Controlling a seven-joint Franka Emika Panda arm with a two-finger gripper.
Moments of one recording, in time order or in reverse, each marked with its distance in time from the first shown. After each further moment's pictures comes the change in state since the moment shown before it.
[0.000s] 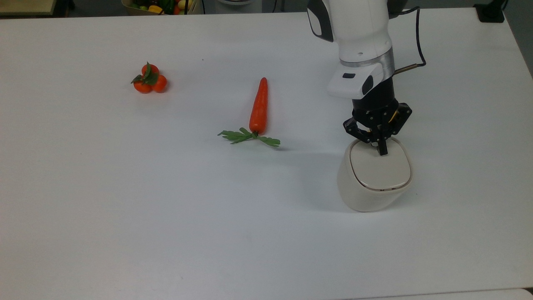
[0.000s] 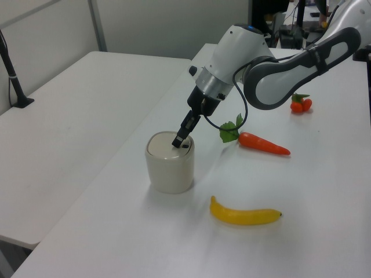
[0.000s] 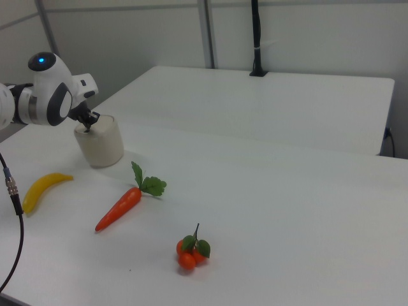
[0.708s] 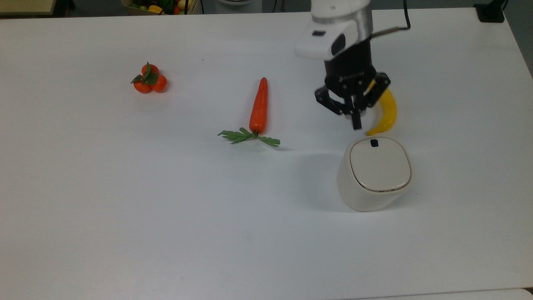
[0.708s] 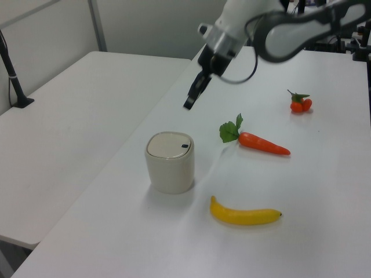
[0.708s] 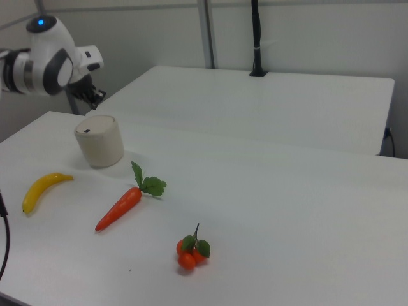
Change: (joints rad) arm -0.117 -0.182 0.026 -0.003 0.000 -0.255 0.004
